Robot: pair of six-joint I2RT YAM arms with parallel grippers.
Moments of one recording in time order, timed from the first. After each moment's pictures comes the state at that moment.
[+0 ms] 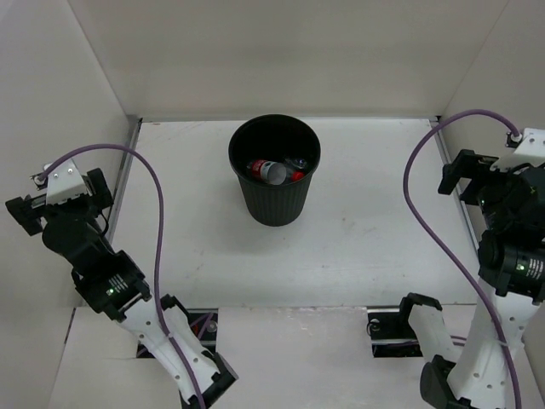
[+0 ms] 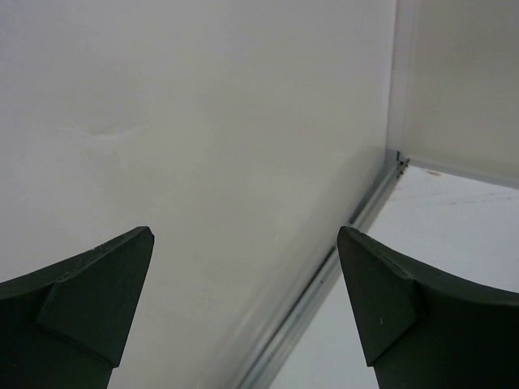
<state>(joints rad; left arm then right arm) 0.73 0.59 1.12 -0.39 0.10 0.22 -0.29 0.78 1.46 -0.87 -0.09 0.00</state>
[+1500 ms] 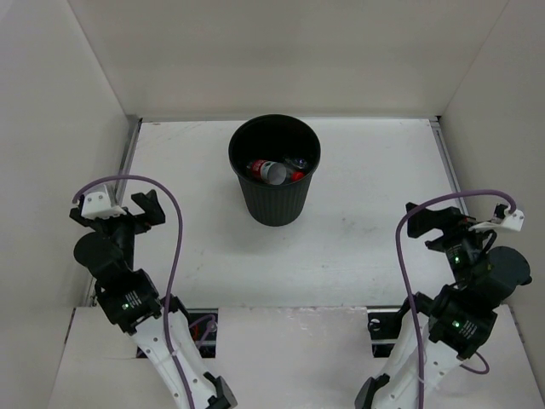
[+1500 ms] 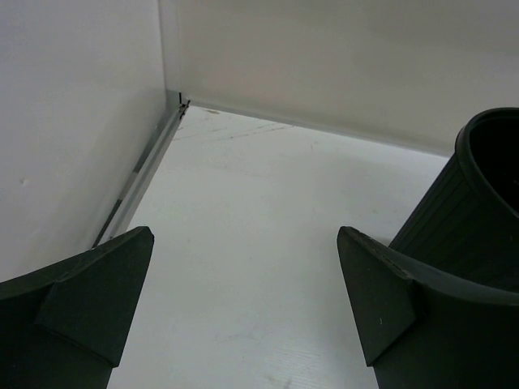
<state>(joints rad) 0.61 0.40 0.83 -0.43 0.46 -0.14 -0.65 0.29 1.02 -0.74 -0.70 0.48</state>
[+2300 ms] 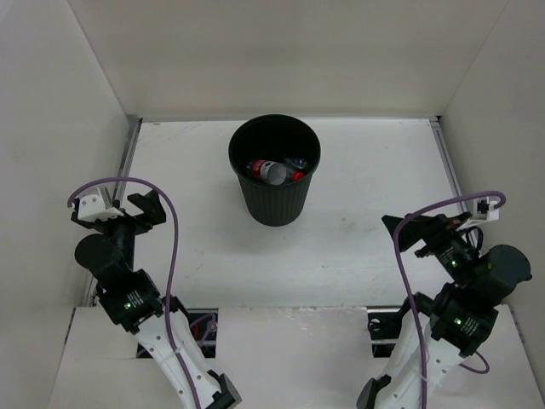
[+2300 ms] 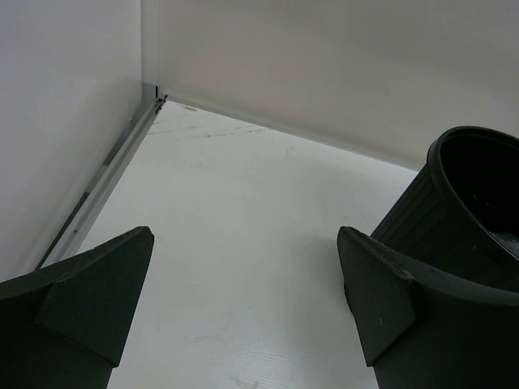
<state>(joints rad) 0.65 0.38 0.80 -0.40 0.52 -0.27 -0.64 0.30 1.00 -0.71 -1.05 0.57</state>
